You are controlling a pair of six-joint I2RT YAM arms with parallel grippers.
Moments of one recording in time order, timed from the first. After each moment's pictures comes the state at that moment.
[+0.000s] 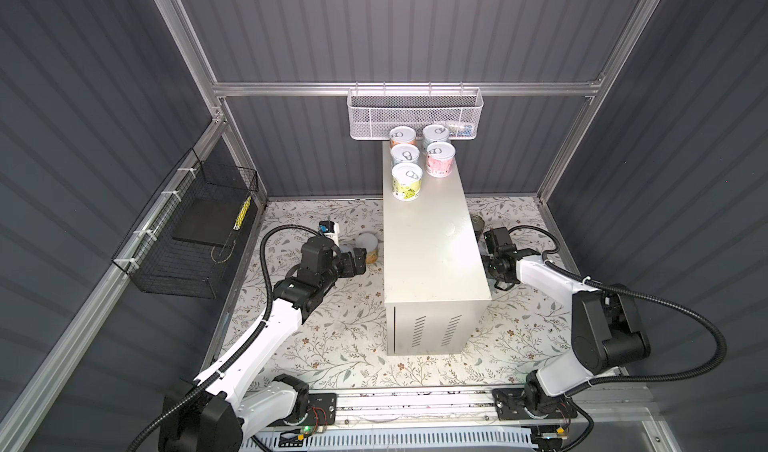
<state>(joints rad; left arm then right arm) -0.42 1.12 0.83 -0.24 -0.01 -0.37 0.23 1.61 0.98 -0.49 0.26 0.37</state>
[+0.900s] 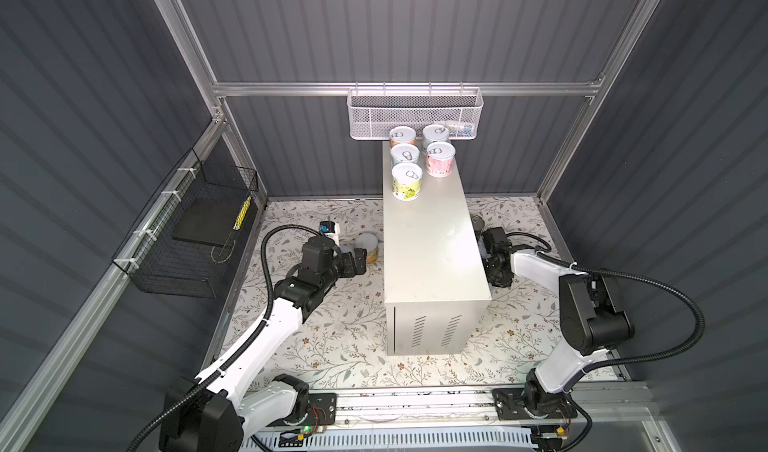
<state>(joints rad) -0.42 1.12 0.83 -0.25 -0.01 -0.37 0.21 1.72 1.02 -0.53 0.13 0.40</state>
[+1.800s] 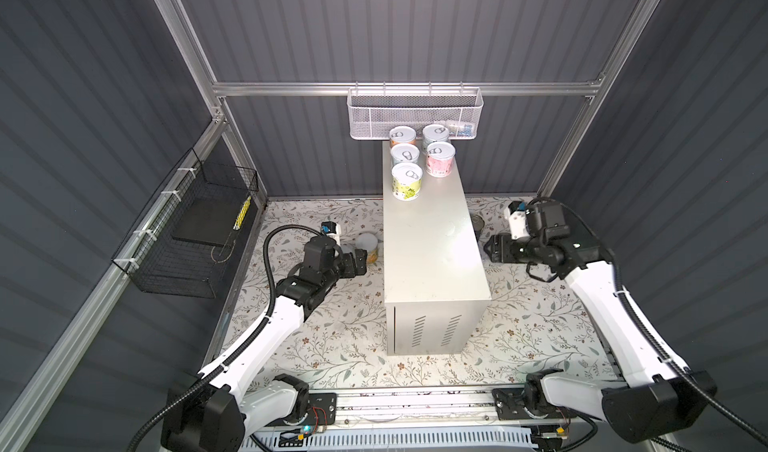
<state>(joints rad) -0.42 1.14 0.83 -0.25 -0.01 -0.37 0.20 1.23 1.41 -0.99 -0.10 0.15</state>
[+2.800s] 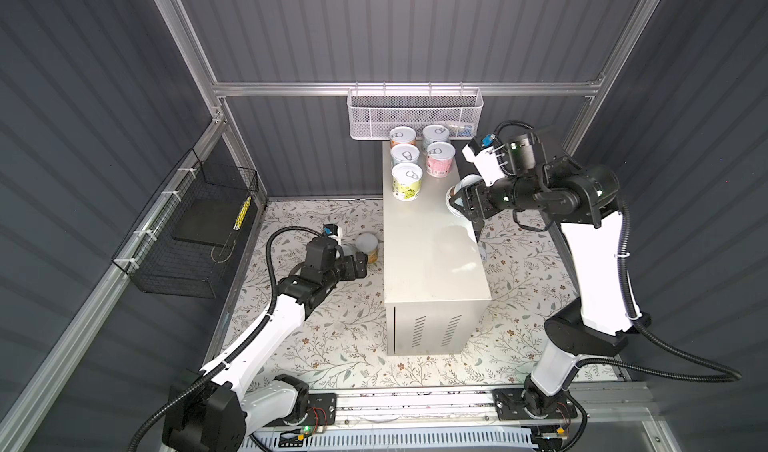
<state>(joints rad) -0.42 1.16 0.85 -0.32 0.01 -0.36 0.55 1.80 2.66 -1.54 -0.07 0.00</state>
